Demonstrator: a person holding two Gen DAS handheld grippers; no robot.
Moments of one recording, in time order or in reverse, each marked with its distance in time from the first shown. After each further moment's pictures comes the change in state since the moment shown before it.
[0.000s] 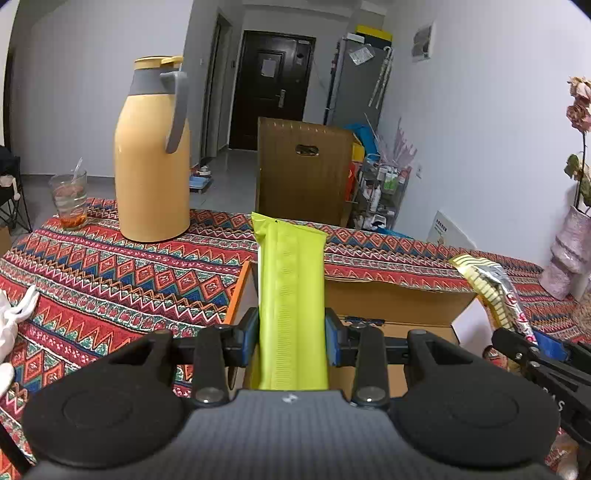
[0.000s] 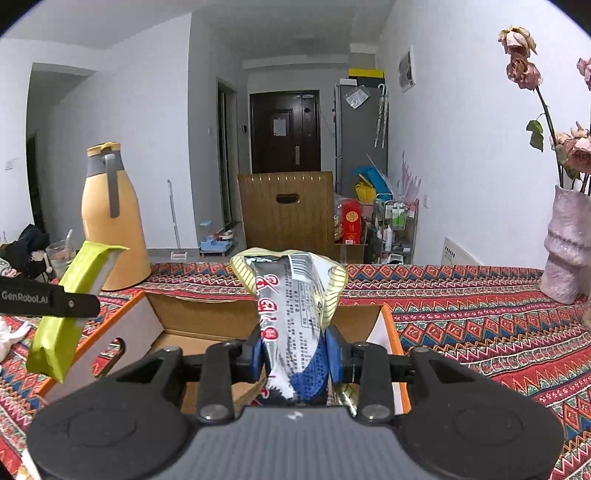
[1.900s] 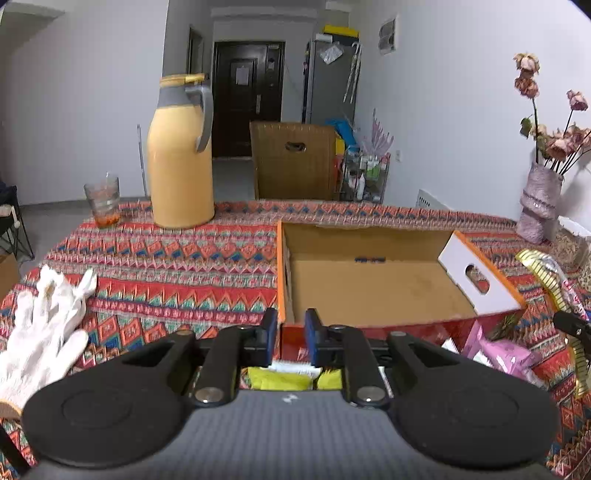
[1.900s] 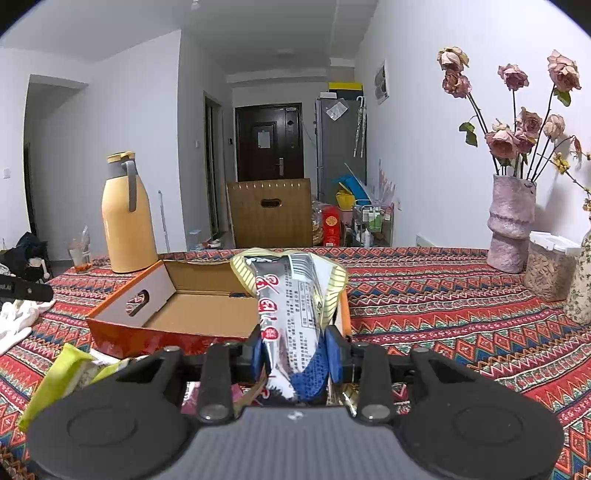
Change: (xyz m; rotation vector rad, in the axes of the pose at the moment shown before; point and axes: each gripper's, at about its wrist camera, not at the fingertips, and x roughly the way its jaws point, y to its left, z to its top) left arm -0.113 0.049 -0.063 0.130 0.011 -0.033; right arm -0.143 -0.014 -0.071 0.042 -0.025 -0.033
